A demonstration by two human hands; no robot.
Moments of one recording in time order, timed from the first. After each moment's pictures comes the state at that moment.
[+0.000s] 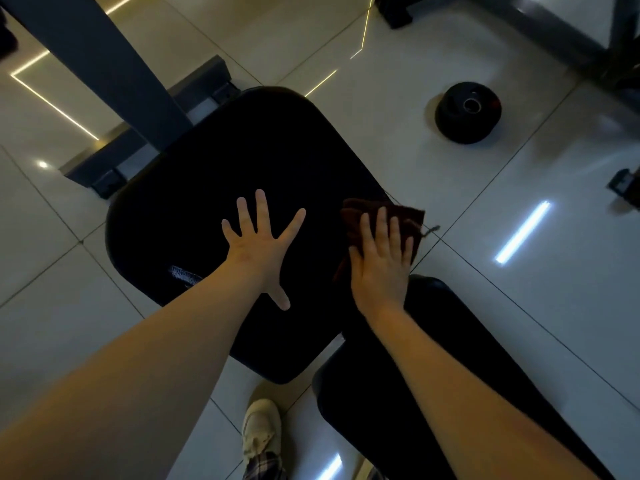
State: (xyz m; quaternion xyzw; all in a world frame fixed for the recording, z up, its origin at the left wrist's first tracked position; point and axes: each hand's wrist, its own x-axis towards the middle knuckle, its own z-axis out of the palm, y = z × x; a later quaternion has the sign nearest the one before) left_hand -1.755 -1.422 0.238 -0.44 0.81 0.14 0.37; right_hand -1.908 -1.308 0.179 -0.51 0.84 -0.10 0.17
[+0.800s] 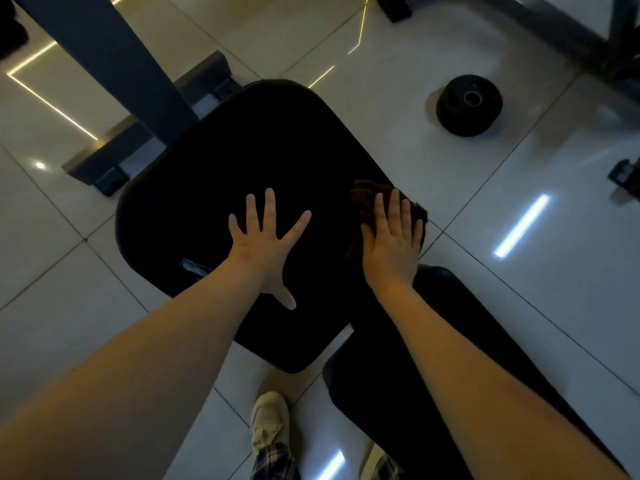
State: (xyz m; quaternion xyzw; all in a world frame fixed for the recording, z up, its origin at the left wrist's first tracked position) left_hand -1.737 -1.417 0.235 -0.40 0.83 0.13 0.36; right_hand -1.914 -1.322 0.183 -0.48 0.86 -0.08 0.17
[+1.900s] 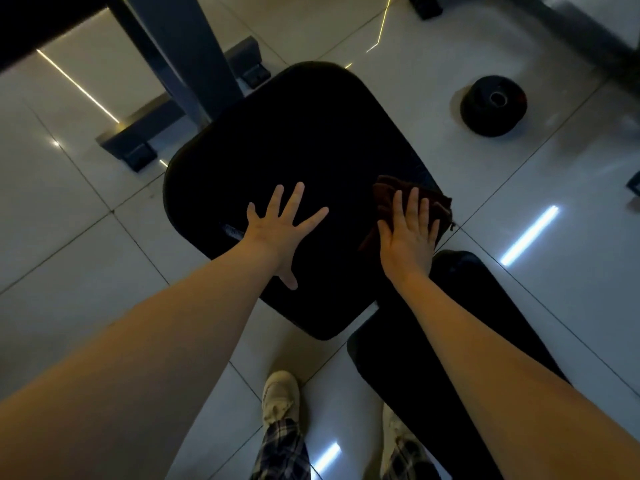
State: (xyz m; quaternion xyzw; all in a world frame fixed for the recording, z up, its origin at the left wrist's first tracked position) left_hand -1.688 -1.408 0.239 -0.38 0.84 0.12 0.36; right_hand -1.882 -1.311 0.187 -0.48 0.85 -0.06 0.20
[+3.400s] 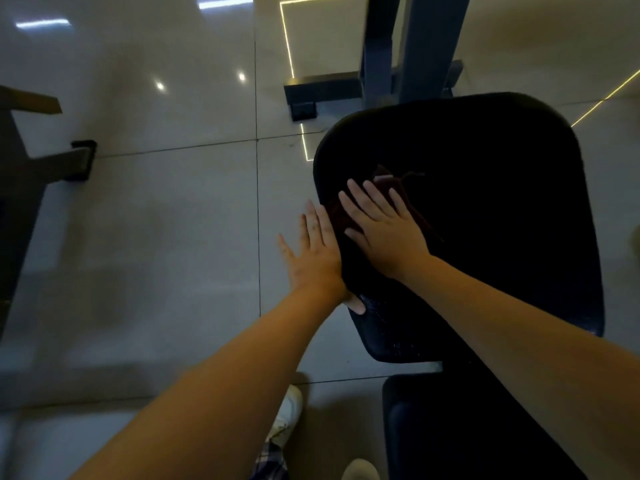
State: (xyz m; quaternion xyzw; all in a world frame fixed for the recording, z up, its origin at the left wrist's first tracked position) left_hand -1.635 -1.314 0.213 -0.78 0.55 0.24 0.17; right_hand -1.745 -1.395 0.178 -0.92 0.39 0.02 0.06
